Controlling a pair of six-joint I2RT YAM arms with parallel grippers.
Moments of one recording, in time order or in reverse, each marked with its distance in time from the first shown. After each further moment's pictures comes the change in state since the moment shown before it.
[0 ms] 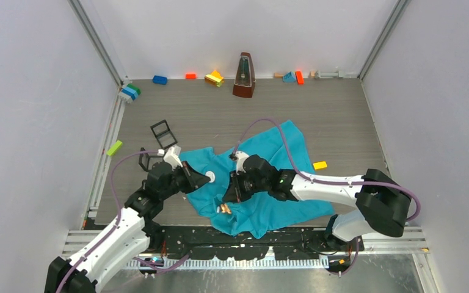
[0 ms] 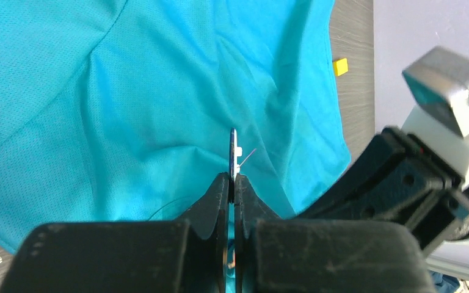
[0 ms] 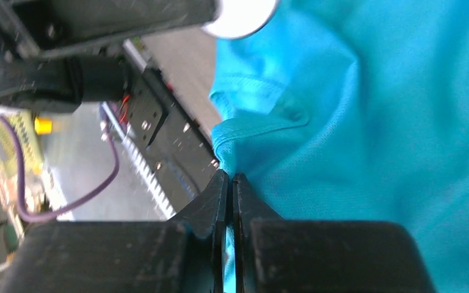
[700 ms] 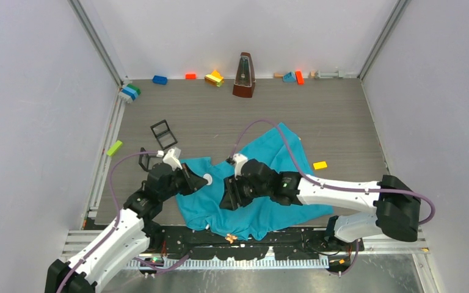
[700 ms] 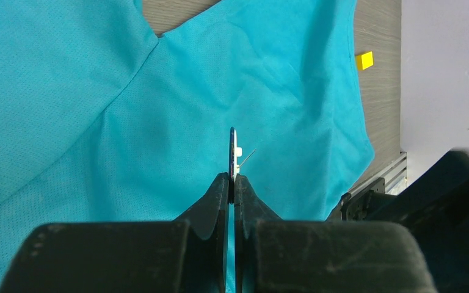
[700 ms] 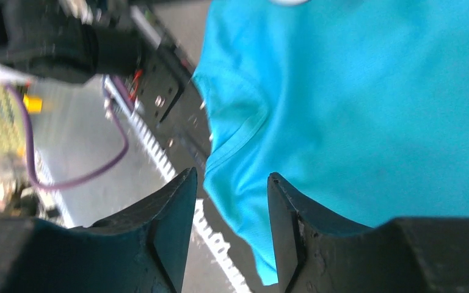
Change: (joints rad) left arm 0.000 -0.024 0.004 -0.075 -0.031 0.052; right arm 0.125 -0.072 0.053 -0.161 0.005 -0.033
